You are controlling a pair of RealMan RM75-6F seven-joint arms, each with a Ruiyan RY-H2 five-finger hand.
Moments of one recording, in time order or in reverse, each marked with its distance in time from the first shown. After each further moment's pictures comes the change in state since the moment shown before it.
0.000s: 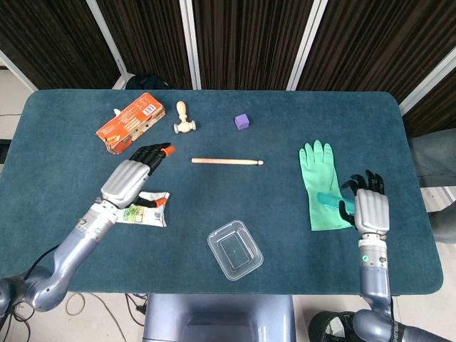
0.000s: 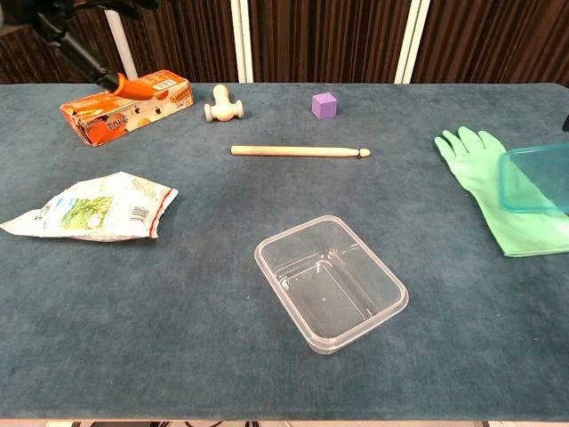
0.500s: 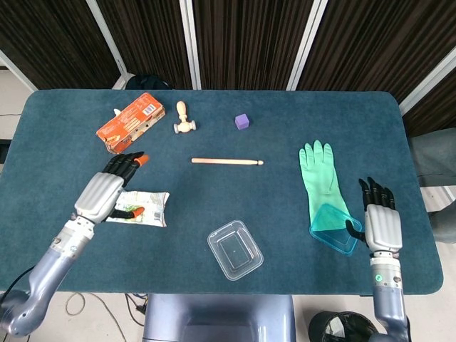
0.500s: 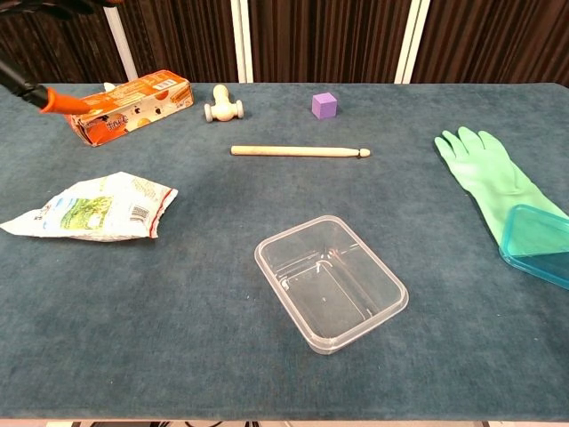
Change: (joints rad) left arm 0.143 0.057 0.078 -0.072 0.088 0.139 0.013; right arm -0.088 0.108 -0.085 -0.140 -0.083 0.070 0.029
